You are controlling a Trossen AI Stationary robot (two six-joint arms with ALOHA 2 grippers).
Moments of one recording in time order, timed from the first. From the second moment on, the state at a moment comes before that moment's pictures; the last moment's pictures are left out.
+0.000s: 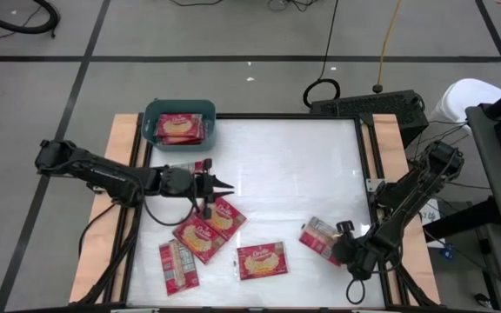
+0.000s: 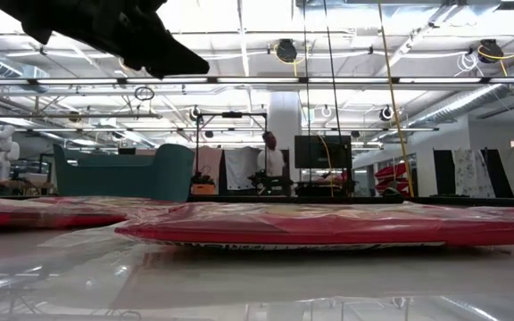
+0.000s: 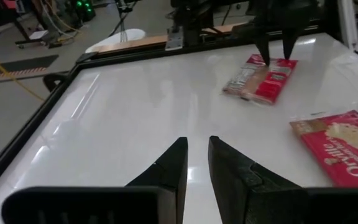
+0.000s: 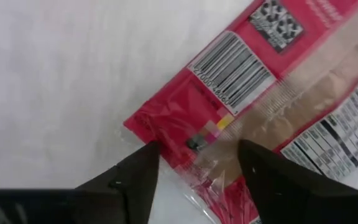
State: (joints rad) left arm -0.13 1.19 0.58 0.29 -0.19 0.12; right arm 0.95 1.39 0.64 -0.58 0.15 0.75
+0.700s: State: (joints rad) left arm -0.08 1.19 0.58 0.29 -0.18 0.12; right arm 0.73 1.40 0.59 -0.19 0.47 0.32
